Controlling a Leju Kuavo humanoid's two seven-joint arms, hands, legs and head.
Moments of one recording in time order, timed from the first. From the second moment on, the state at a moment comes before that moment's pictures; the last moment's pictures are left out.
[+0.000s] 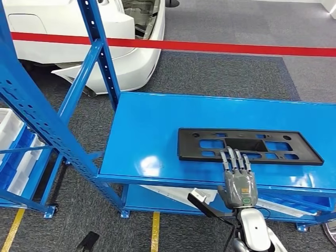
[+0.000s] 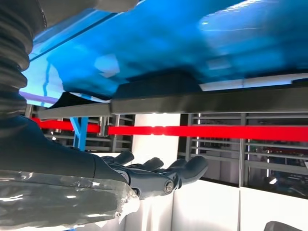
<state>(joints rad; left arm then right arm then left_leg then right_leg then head) -0.04 -0.04 0.44 -0.19 -0.71 0.13 0.12 -0.14 -0.15 0.58 -1.33 1.42 -0.32 0.16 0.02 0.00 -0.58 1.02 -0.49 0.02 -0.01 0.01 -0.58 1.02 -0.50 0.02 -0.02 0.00</state>
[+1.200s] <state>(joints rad) -0.04 -0.04 0.46 -0.19 -0.73 0.12 0.11 -0.13 -0.16 0.58 -1.34 1.41 -0.29 0.16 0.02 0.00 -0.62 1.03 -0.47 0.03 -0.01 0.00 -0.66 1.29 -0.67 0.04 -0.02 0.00</state>
